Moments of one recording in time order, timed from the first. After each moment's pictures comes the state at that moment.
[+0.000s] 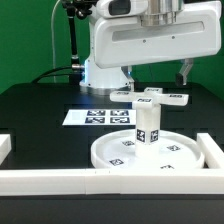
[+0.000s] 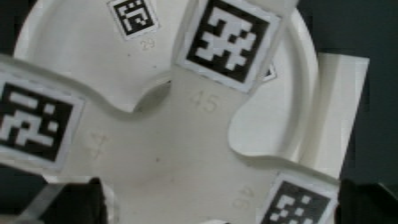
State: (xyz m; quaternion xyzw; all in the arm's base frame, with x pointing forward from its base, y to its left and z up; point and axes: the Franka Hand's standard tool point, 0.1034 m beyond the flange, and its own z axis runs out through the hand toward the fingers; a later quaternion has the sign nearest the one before) arm 0.565 0.050 0.126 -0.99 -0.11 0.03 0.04
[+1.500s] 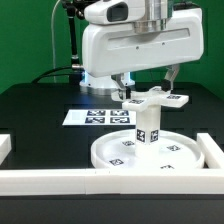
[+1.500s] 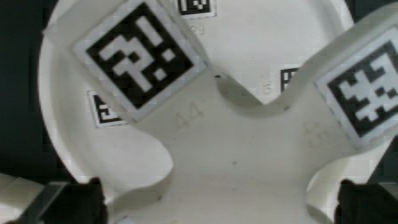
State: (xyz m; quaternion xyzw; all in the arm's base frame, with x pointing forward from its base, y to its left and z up) arm 0.568 0.032 0.116 -0.99 -0.17 0.02 0.03
